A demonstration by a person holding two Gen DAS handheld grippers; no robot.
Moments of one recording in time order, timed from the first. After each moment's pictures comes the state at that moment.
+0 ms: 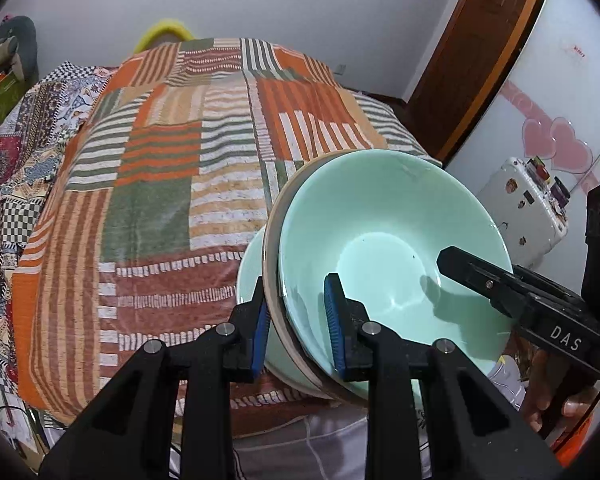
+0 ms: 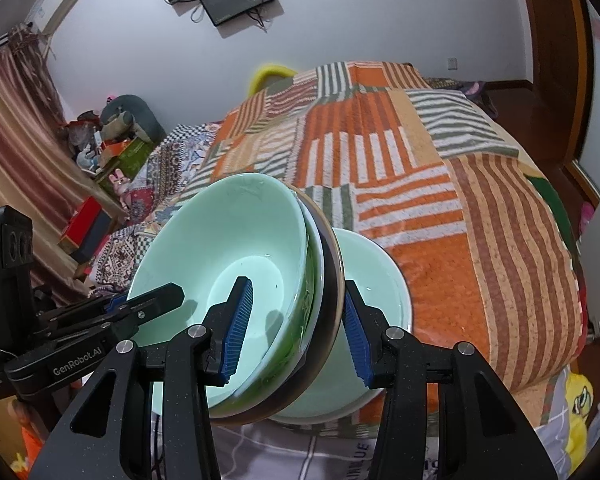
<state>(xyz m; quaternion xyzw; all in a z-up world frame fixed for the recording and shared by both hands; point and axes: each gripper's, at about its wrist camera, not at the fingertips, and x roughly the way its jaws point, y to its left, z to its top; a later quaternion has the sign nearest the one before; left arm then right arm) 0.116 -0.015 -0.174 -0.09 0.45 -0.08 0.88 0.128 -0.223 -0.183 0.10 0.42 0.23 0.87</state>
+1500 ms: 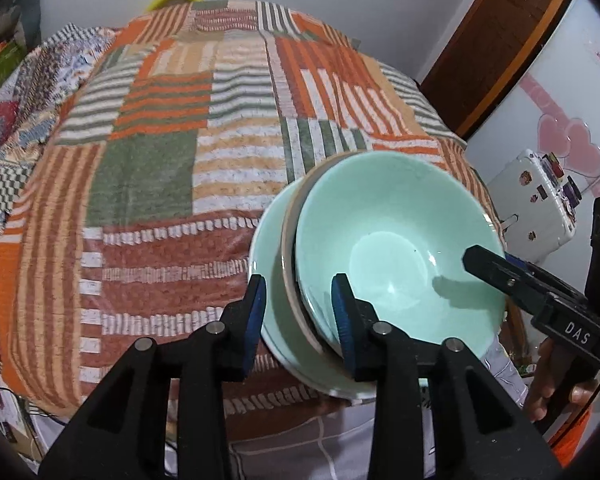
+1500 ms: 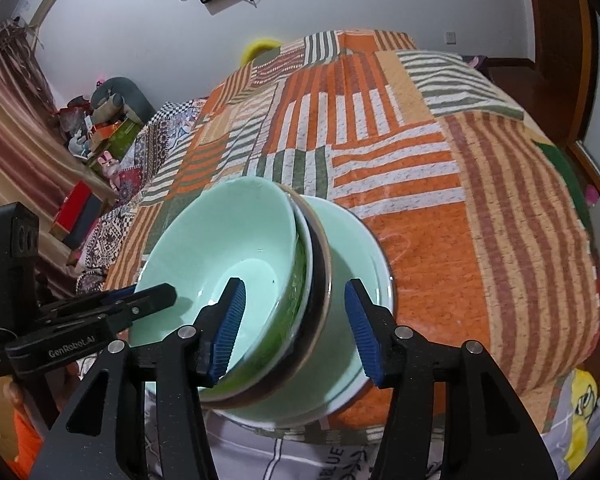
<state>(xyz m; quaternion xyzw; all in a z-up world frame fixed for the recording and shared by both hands) 0.126 -0.003 -0.207 -0.11 0.49 -0.07 0.86 0.137 -0.233 -0.210 0.10 0.45 0.24 0.85</state>
